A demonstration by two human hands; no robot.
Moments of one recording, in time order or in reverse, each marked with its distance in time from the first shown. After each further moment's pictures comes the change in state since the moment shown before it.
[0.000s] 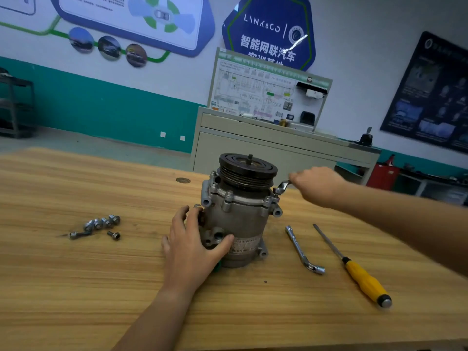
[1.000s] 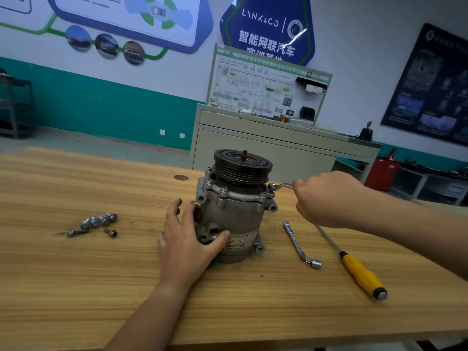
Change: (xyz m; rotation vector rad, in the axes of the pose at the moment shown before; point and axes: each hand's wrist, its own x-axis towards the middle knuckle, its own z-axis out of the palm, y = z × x) left_hand 0.001 -0.002 0.002 -0.001 0.029 0.013; right_hand -0.054 -0.023 -0.034 -0.026 -0.099 0.020
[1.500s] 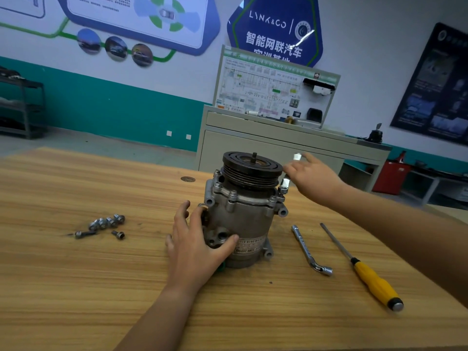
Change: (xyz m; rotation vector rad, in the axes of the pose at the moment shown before) left_hand 0.001 -0.001 0.001 -0.023 -0.015 0.006; right_hand 0.078 0.018 0.047 -0.017 0.291 -0.097
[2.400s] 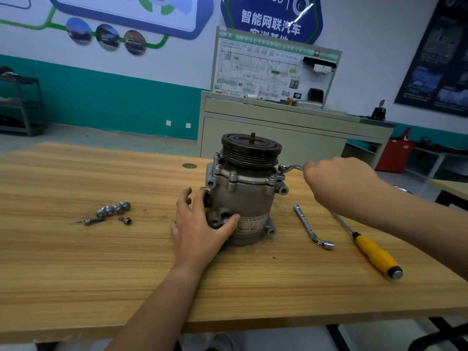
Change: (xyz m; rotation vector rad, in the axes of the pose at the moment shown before) left_hand -0.002 0.001 -0.004 -0.006 -0.027 -0.027; right_hand -0.068 -0.038 -0.073 -0.009 -0.265 0.210
